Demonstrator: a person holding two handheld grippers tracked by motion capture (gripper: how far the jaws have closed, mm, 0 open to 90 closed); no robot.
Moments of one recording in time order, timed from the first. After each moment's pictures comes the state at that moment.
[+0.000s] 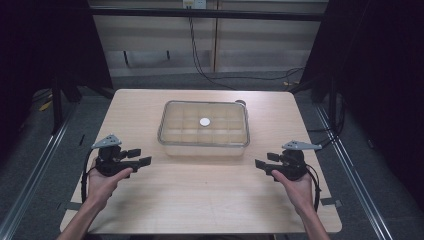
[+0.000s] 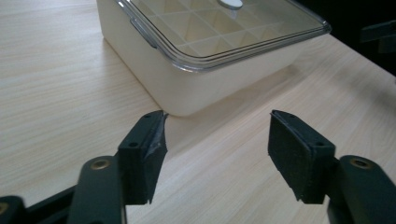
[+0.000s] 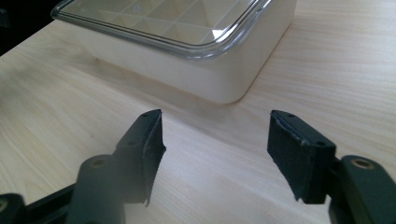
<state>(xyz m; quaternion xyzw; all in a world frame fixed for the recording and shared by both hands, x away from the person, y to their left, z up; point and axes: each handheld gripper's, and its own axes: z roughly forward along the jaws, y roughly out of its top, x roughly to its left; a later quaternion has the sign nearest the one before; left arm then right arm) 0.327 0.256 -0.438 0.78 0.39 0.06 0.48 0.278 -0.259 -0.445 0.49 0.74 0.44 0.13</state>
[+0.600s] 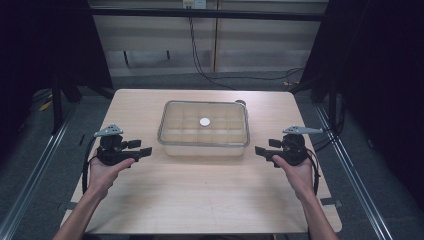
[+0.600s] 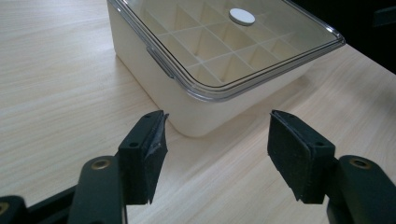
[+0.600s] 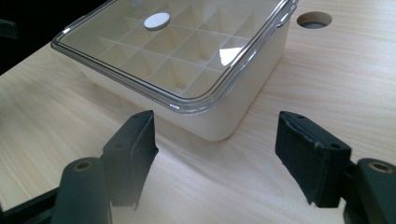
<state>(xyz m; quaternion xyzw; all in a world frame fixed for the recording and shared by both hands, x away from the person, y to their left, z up) 0.351 0.251 -0.424 0.78 0.40 0.07 0.48 0.308 -0.262 -0.420 0.49 0.73 0.45 0.14</state>
